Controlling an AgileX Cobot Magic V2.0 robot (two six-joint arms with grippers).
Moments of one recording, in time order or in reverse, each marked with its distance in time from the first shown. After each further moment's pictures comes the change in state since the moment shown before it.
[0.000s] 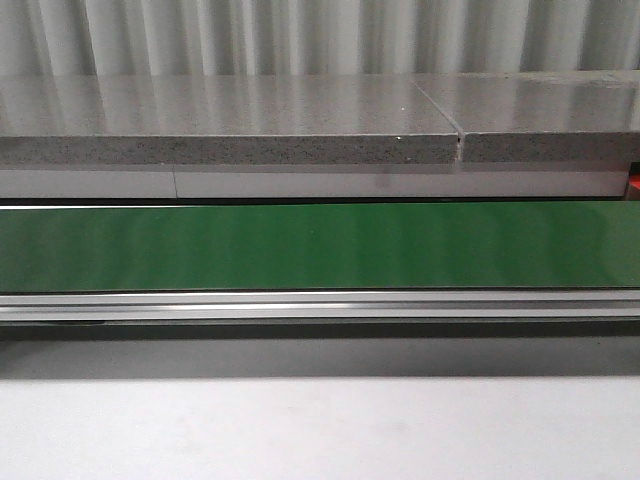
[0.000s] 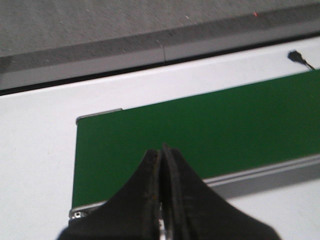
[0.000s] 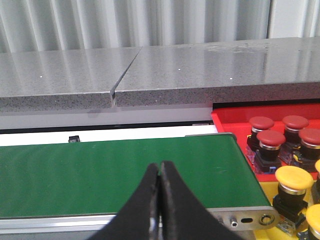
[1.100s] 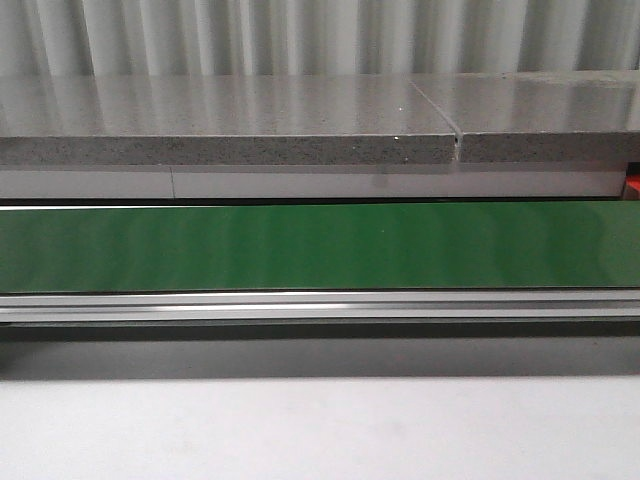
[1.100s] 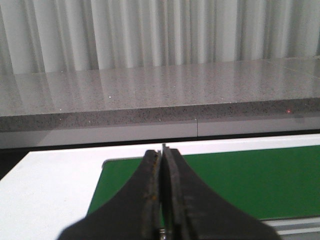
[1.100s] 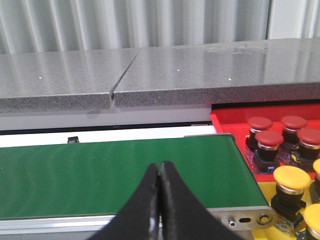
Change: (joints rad) left arm 0.000 -0.463 0.566 0.110 -0.553 -0.161; right arm 0.000 0.000 0.000 0.000 -0.002 0.002
